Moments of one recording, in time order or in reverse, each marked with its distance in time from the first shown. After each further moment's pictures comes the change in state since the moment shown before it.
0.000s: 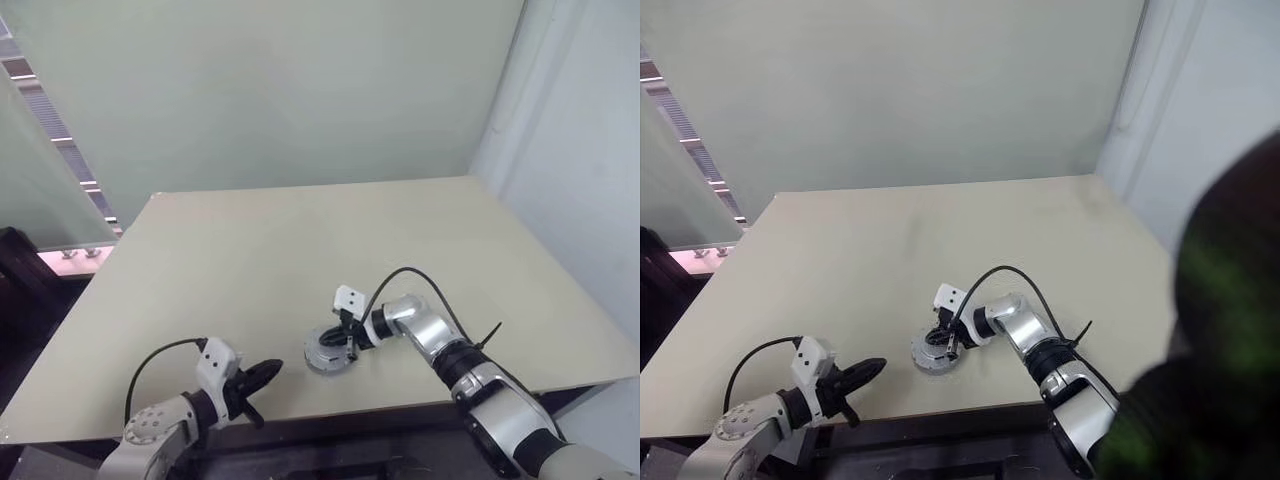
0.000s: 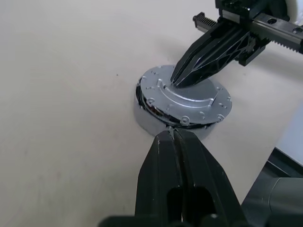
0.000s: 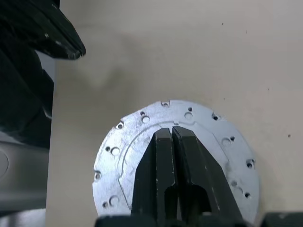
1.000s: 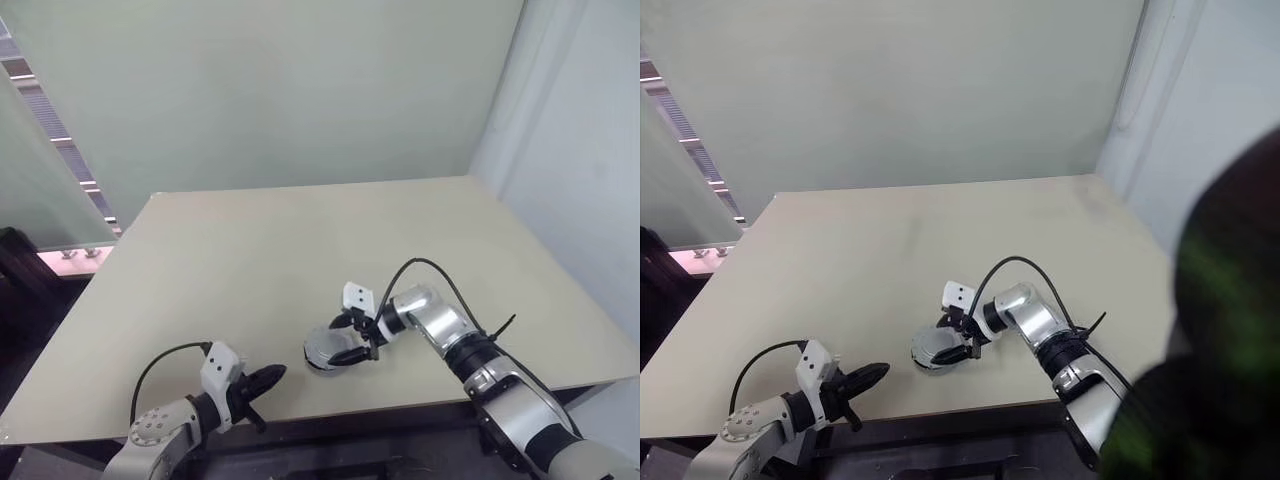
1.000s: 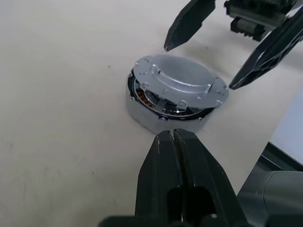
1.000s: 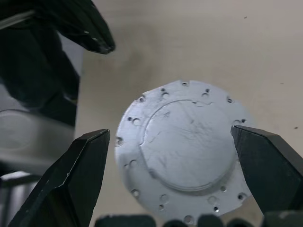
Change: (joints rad) left arm 0.014 -0.007 -0.011 0.009 0.017 -0.007 -0.016; right arm -0.031 -0.076 0.031 -0.008 0.006 -0.037 0.130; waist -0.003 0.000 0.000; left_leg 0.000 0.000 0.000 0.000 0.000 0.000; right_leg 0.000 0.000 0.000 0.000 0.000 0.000
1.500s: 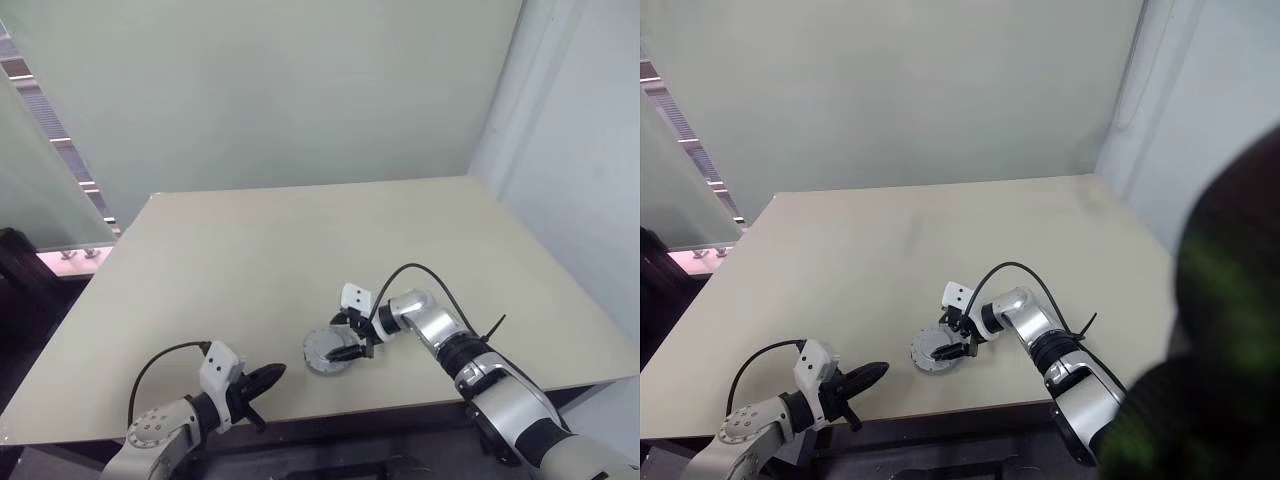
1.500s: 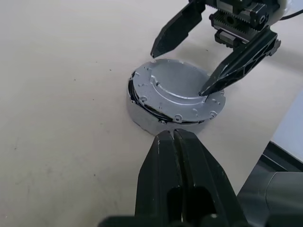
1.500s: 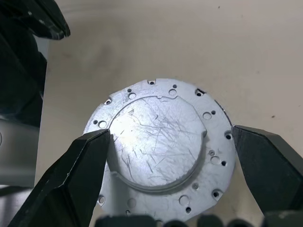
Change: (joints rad) left arm 0.012 0.005 0.002 -0.023 0.000 0.005 0.018; right arm -0.038 0.048 -0.027 0.173 -0.037 -0.100 -0.064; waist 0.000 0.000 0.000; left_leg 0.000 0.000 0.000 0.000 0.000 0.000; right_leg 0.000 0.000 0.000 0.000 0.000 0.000
